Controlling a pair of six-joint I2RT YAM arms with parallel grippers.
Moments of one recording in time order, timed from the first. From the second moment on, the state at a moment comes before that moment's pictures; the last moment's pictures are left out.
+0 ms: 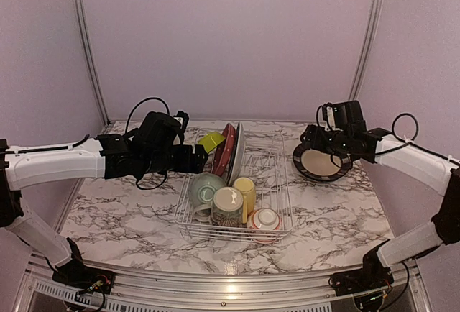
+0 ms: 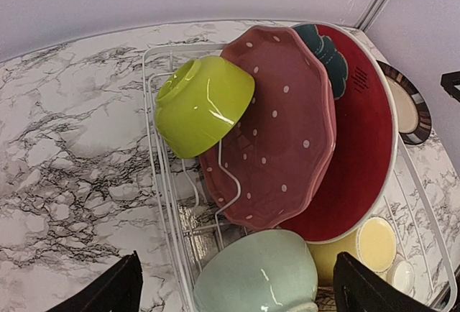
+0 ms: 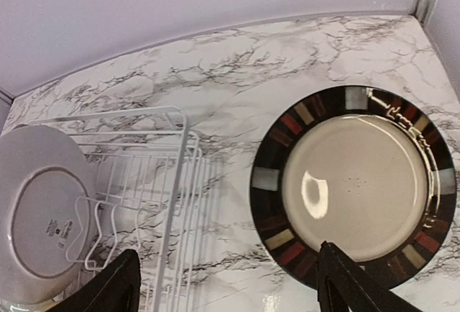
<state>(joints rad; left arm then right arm) -0.91 1.47 1.12 -0.29 -0.32 -0.51 0.34 1.33 0.99 -0.30 0.09 0.42</state>
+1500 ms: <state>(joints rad) -0.91 1.35 0.96 -0.25 -0.35 -0.51 0.97 2.01 1.82 -0.76 0.68 0.83</state>
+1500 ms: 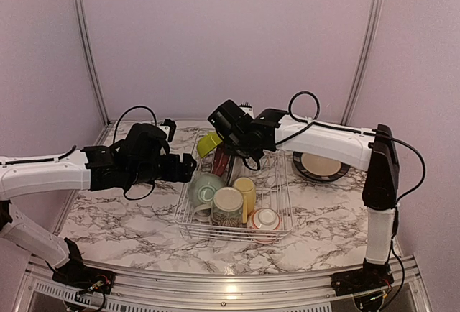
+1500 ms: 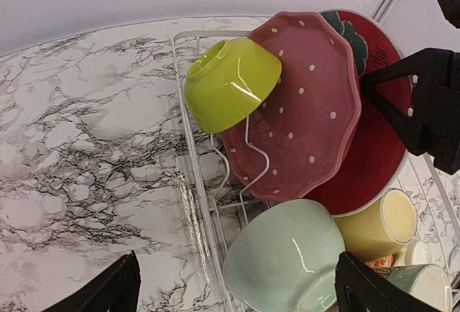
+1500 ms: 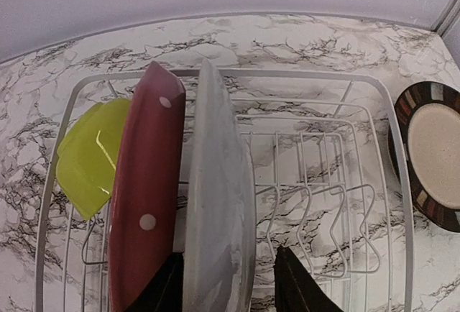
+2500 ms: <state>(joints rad) -0.91 1.31 0.93 -0.24 -0.39 -0.49 0.97 2.15 2.05 -0.98 0.84 0.85</state>
